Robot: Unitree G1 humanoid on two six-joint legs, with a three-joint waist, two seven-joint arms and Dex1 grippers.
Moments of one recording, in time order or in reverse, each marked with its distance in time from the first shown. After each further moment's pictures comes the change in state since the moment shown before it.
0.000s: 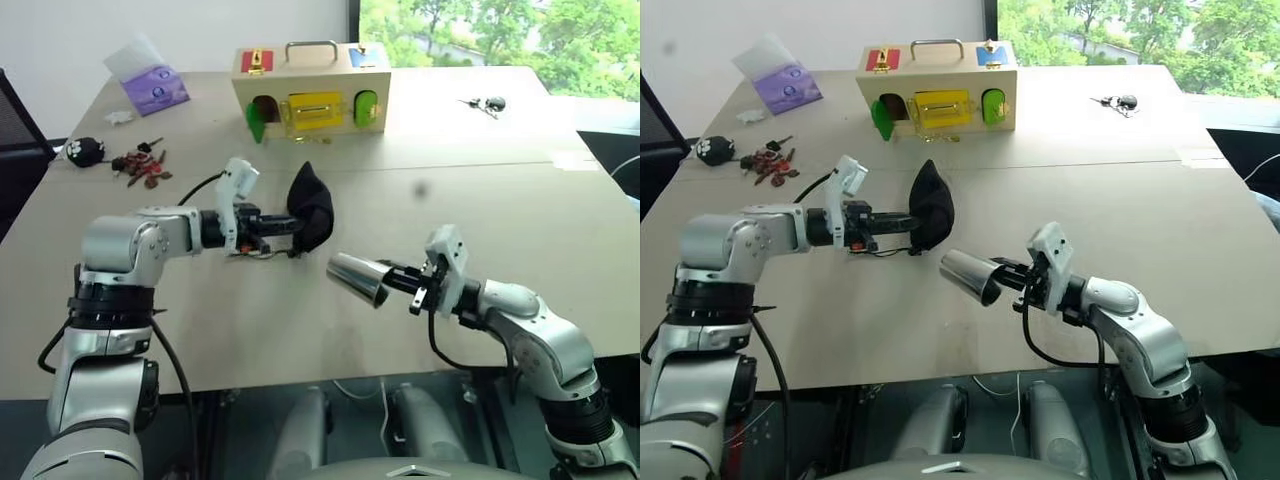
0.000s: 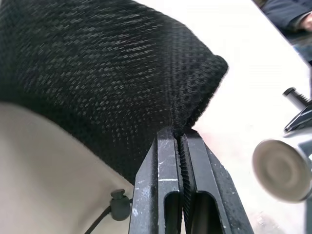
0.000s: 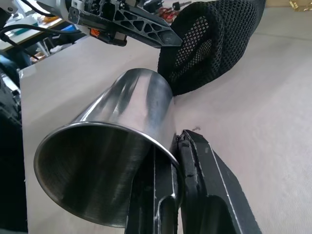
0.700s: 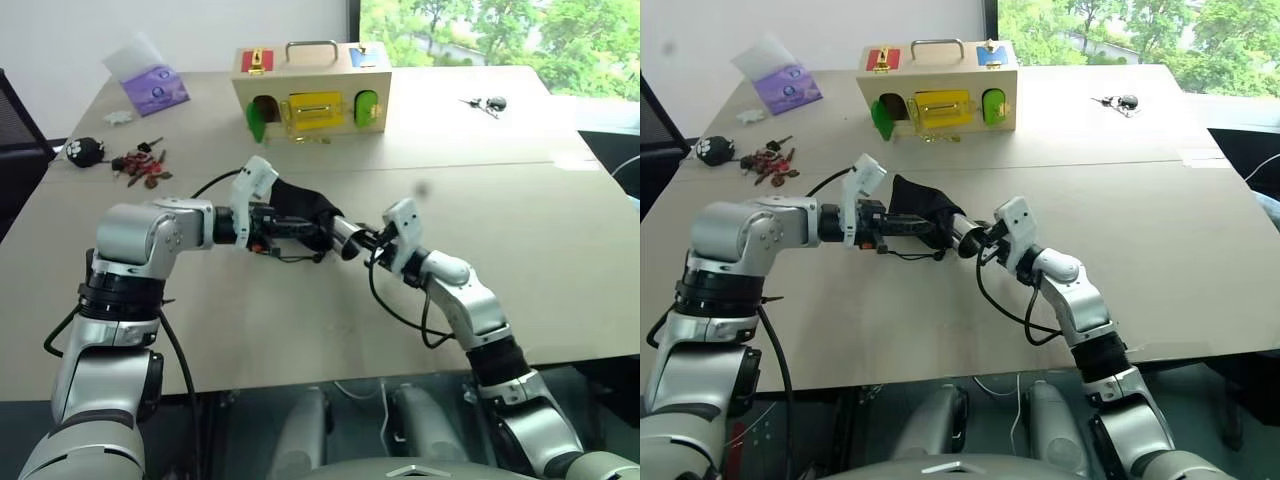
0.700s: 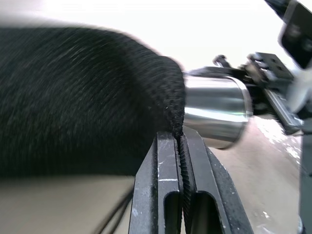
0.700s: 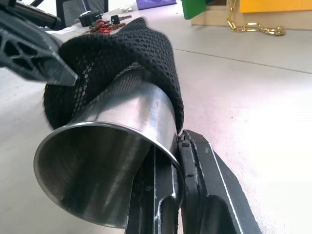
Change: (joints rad) left arm 0.012 -0.004 -0.084 -0.097 0.042 0.013 -0.033; right arm -0.268 0.258 0.070 0.604 -0.279 -0.371 -0.163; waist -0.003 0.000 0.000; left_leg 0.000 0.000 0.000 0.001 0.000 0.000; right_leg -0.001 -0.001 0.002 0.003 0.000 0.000
